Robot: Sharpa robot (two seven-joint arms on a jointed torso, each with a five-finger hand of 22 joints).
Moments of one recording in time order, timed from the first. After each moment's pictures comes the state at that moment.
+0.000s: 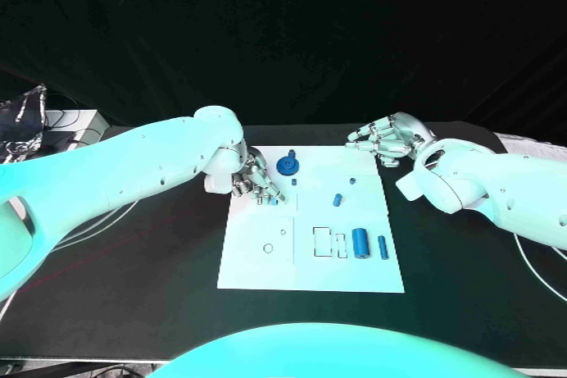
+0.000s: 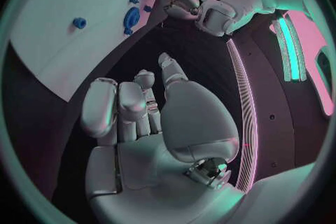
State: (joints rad) left arm 1.27 -0.49 -0.05 1.13 -0.89 0.50 -0.63; left_hand 1.06 0.10 -0.22 0.05 0.27 1.12 -0.01 0.26 1.08 1.31 -0.07 0.78 0.79 1.44 -0.10 1.24 1.17 0.06 1.39 -0.11 1.14 1.31; right arm 1.25 -0.80 -0.16 1.37 -0.63 -0.40 0.13; right_hand 1.23 -0.02 -0.07 -0.05 0.35 1.05 0.11 0.08 0.27 1.20 0.01 0.87 0.98 1.44 -0.06 1.15 0.92 0.08 1.46 -0.08 1.12 1.31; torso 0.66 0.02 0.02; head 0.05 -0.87
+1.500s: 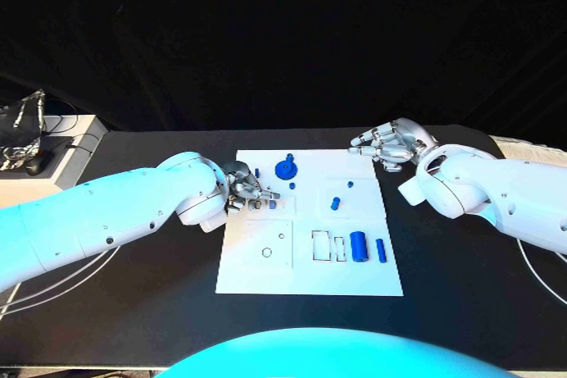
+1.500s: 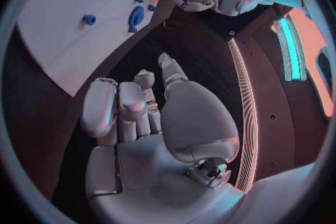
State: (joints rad) left arm 1.12 -0.74 0.01 1.50 -0.96 -0.09 -0.58; left_hand 1.17 0.04 -0.18 0.18 0.29 0.96 0.09 0.32 0.51 1.22 -0.01 0.81 0.64 1.42 -0.06 1.17 1.14 0.09 1.37 -0.08 1.03 1.31; right arm 1.24 -0.82 -0.16 1.37 -0.63 -0.41 0.14; right_hand 1.23 -0.02 -0.07 -0.05 0.35 1.05 0.11 0.08 0.27 1.20 0.01 0.87 0.98 1.44 -0.06 1.15 0.92 0.08 1.46 -0.08 1.12 1.31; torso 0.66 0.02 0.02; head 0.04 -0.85
